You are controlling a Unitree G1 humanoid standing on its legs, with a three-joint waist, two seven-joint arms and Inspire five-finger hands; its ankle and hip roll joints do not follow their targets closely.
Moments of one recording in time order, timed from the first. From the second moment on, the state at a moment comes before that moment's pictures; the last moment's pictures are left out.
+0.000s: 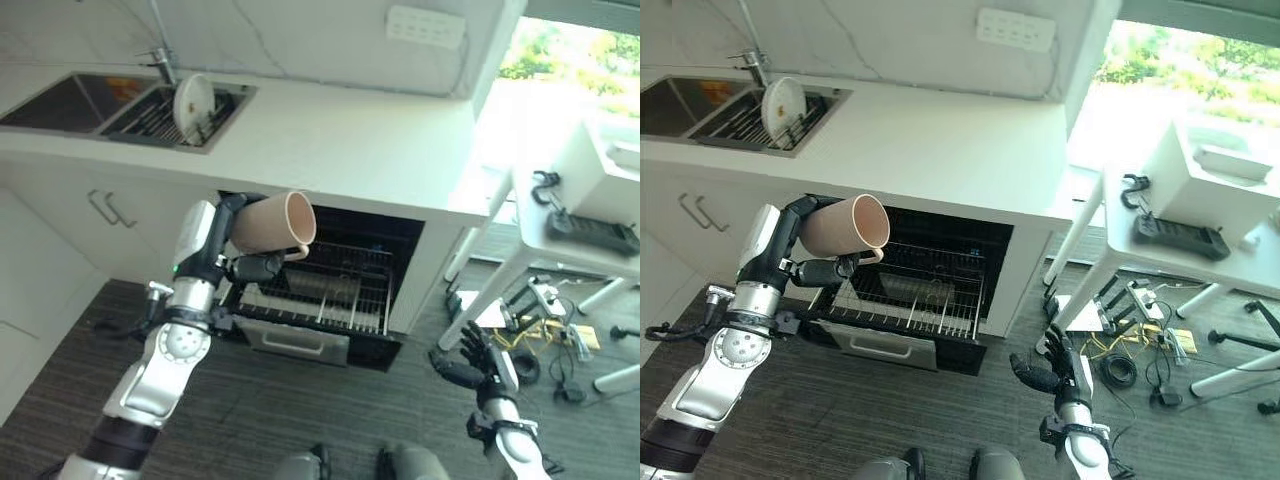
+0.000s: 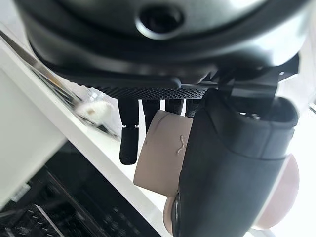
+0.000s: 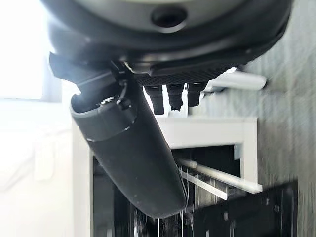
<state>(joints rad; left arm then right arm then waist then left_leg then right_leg) -0.13 0.69 -0.11 -0.10 0.16 0.02 0.25 0.12 -0.29 0.13 0.48 0.39 -0.37 -0.13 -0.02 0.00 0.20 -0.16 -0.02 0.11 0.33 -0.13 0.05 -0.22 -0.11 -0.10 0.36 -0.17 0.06</state>
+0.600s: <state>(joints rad) -0.11 0.67 -0.15 -0.12 0.13 0.01 0.24 0.15 -0.32 0.09 0.36 0.44 -0.42 -0.24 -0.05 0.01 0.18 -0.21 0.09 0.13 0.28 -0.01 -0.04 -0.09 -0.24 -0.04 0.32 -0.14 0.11</state>
